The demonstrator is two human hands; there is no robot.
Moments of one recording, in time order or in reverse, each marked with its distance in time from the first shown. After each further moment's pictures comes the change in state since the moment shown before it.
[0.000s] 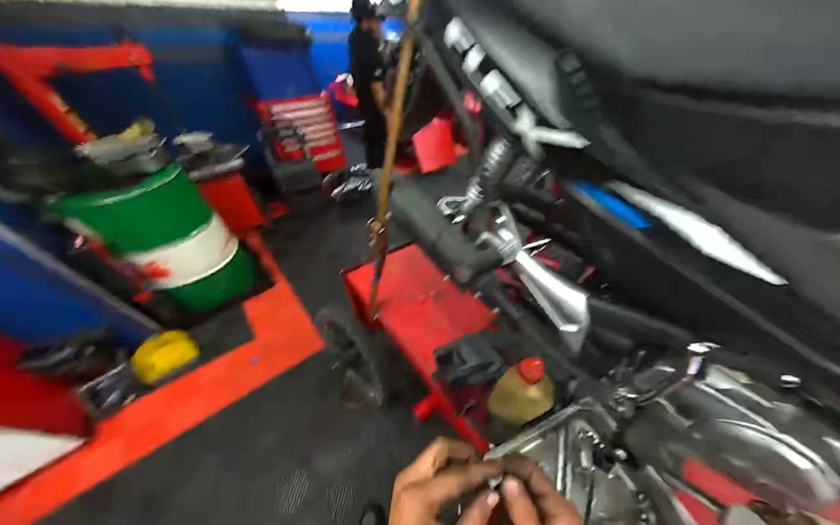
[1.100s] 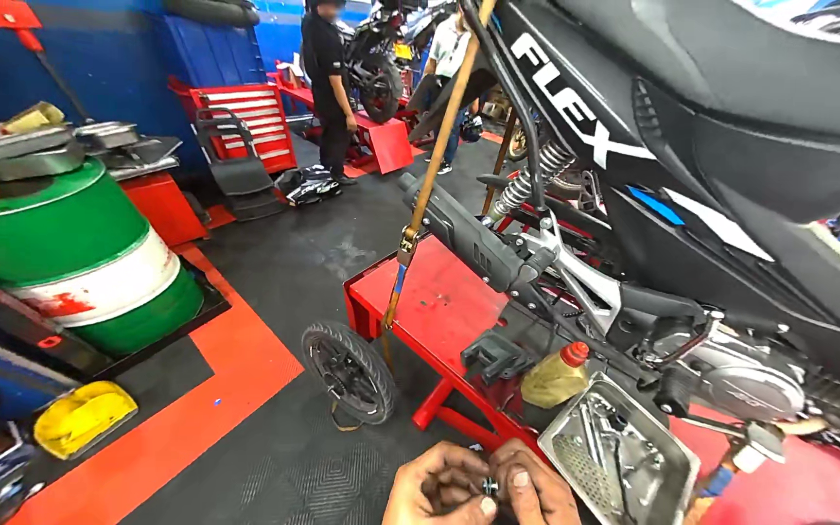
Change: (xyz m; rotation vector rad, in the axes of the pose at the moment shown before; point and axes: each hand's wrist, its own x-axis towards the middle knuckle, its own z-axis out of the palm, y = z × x) left_hand -0.004 -0.023 -0.200 -0.589 -0.246 -0.252; right_hand 0.005 0.015 0.184 -0.394 0.046 -0.292
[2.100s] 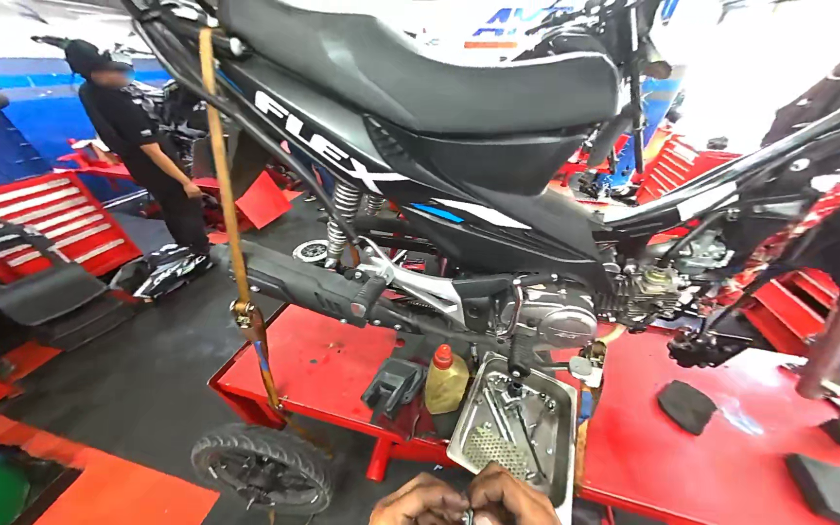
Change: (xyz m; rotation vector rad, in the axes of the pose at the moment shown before) left_hand 0.063 -0.052 0.114 0.089 -0.397 -0.002; right_hand -0.042 -0.001 -0.151 -0.109 0.068 0.025
